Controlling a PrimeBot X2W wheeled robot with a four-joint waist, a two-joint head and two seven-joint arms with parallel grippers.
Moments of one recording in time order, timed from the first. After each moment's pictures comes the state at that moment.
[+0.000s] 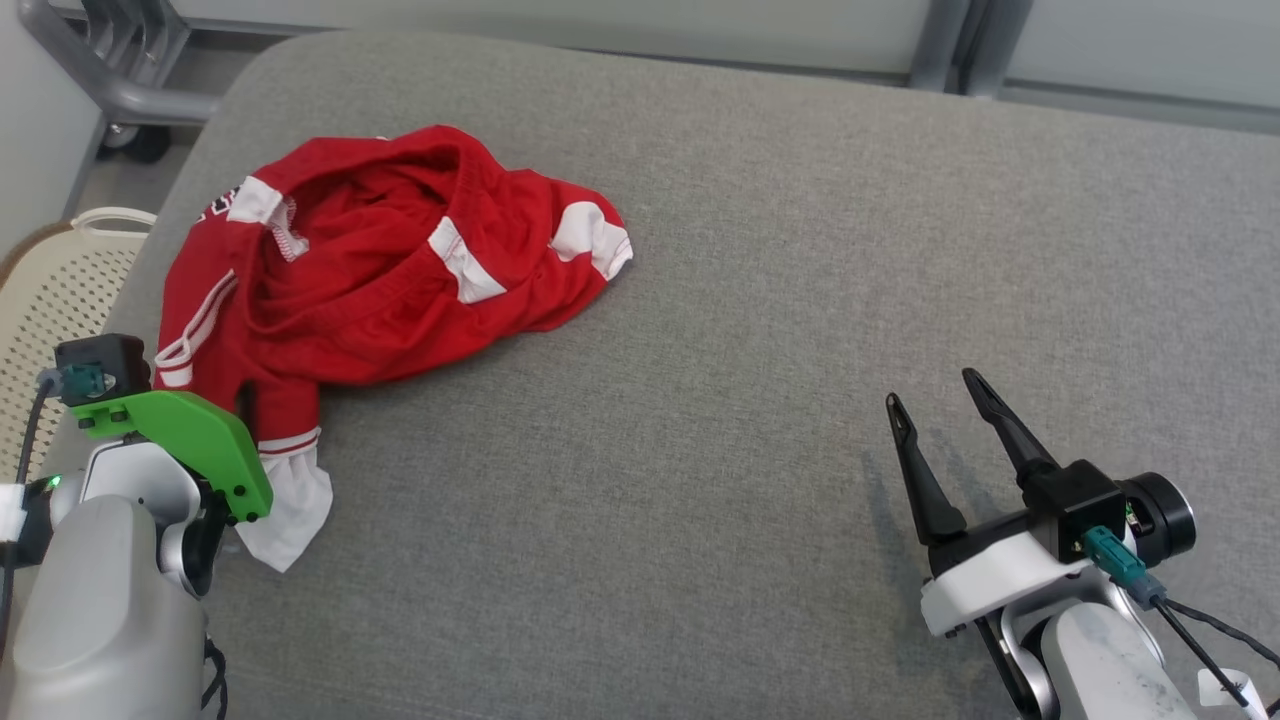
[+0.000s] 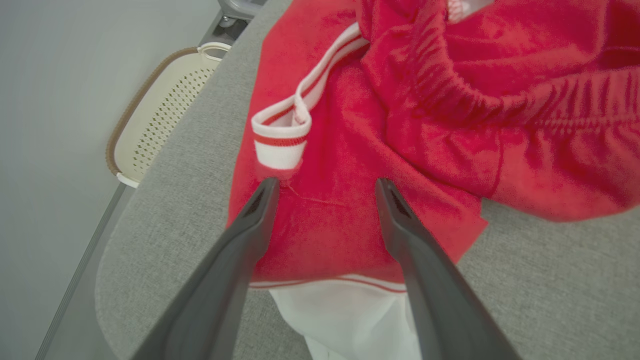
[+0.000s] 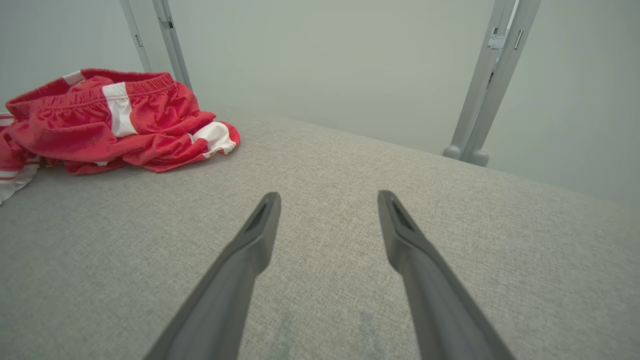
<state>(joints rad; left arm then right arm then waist) -0.53 0.23 0.02 0.73 -0.29 -0.09 0.24 -0.13 -0.10 0.12 0.18 0.01 0.13 -0.26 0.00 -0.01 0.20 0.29</state>
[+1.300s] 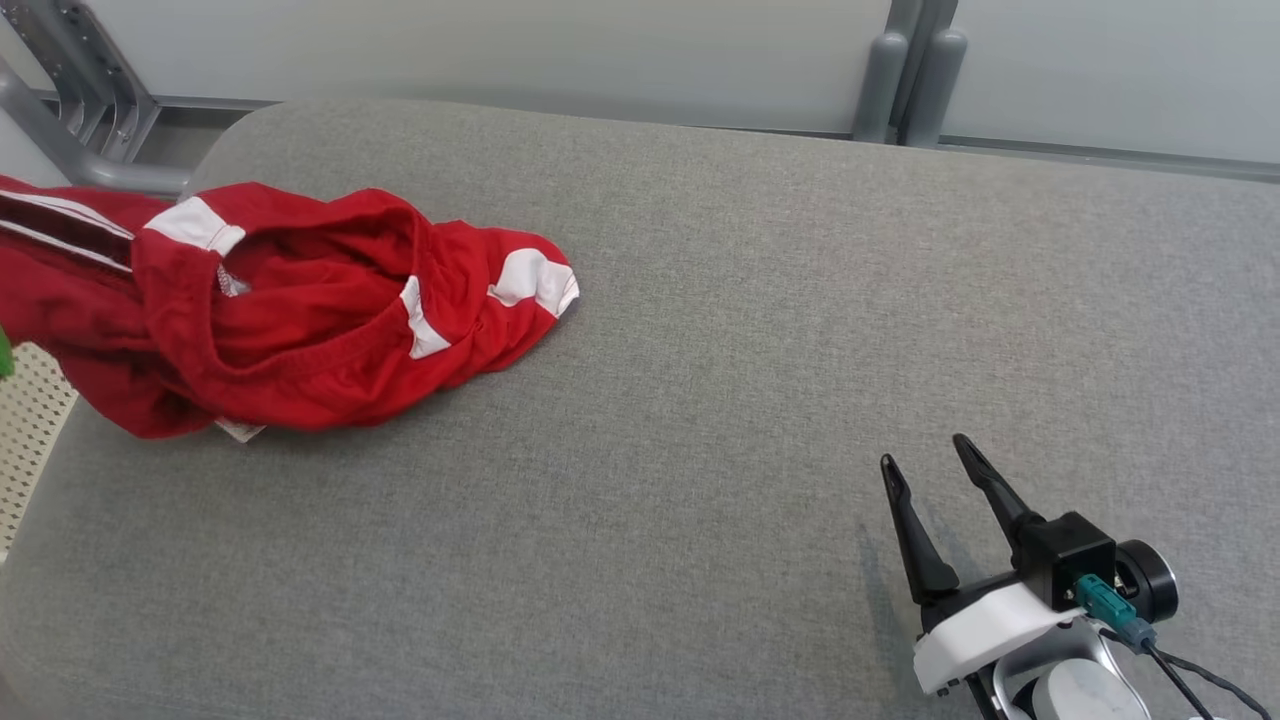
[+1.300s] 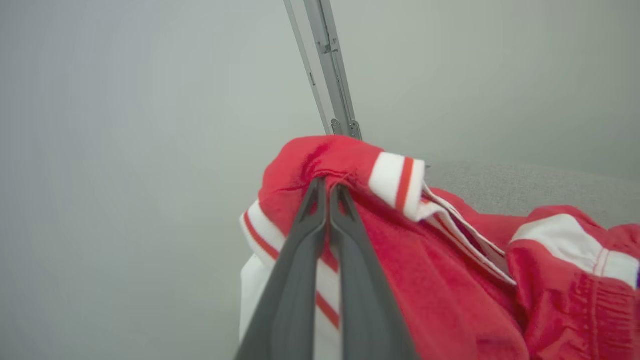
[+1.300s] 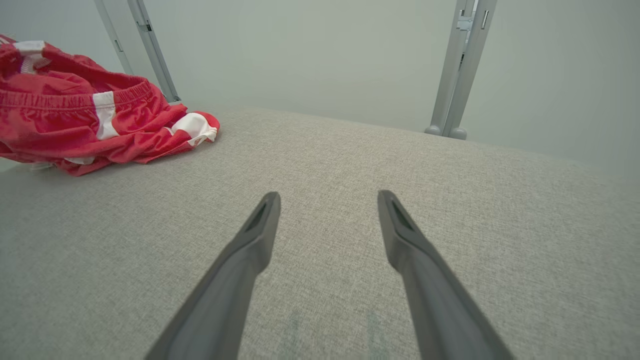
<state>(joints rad) -0.79 0.48 -0.02 0.83 -0.21 0.05 0.07 -0.06 -0.07 0.12 0.21 0.06 0.13 -0.26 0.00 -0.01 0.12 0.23</state>
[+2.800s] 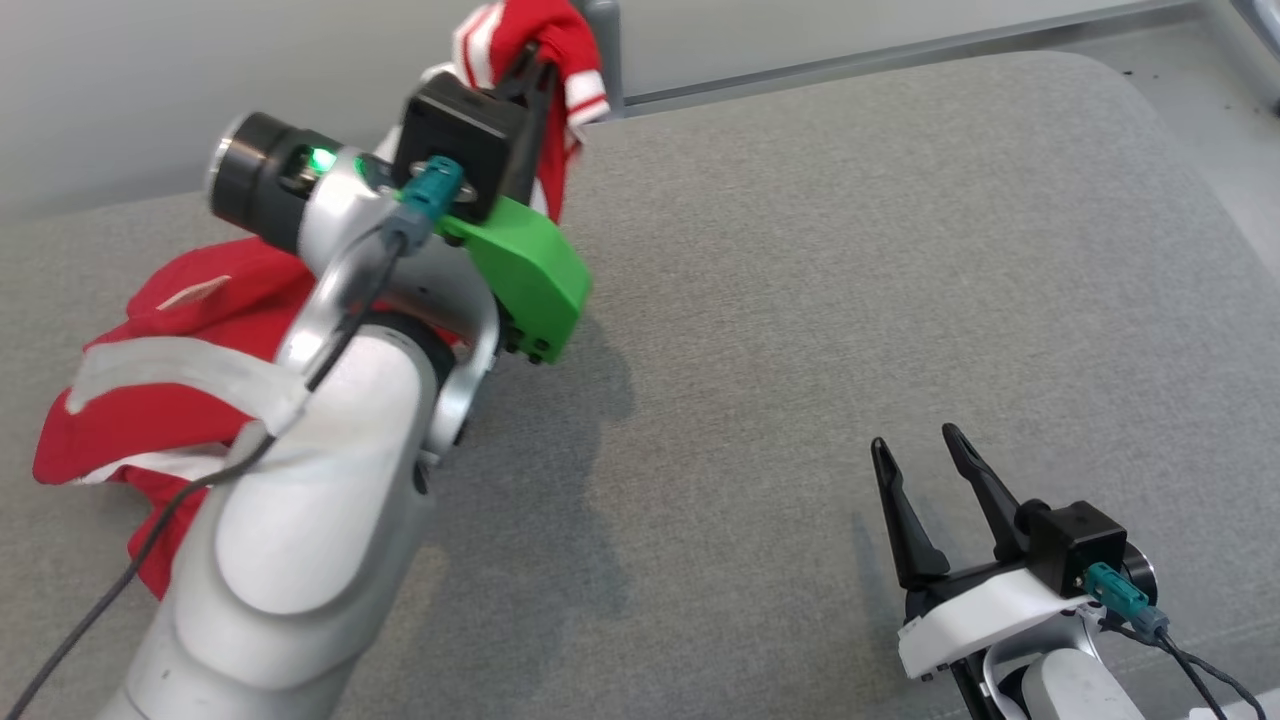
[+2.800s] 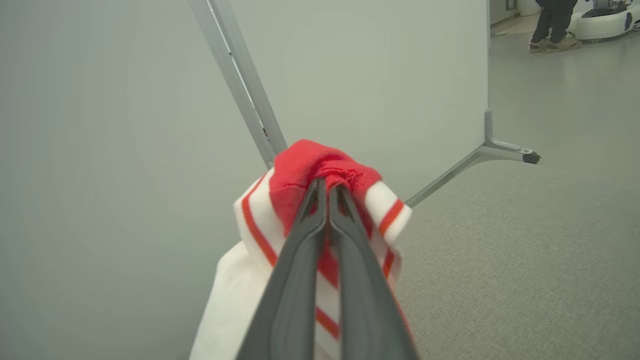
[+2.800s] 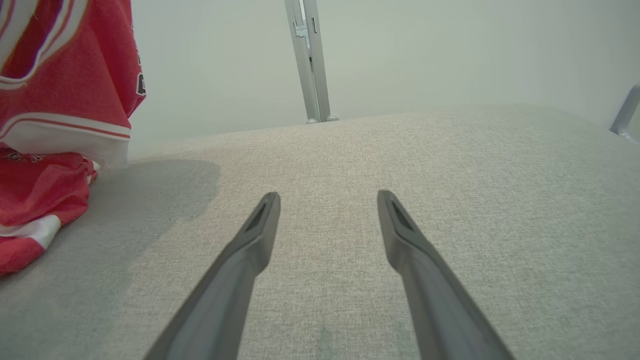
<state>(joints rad) -0.74 0.18 -0.48 0.04 -0.17 0.02 0.33 -0.07 -0.05 0.14 0.20 0.17 0.13 -0.26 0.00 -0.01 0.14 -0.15</state>
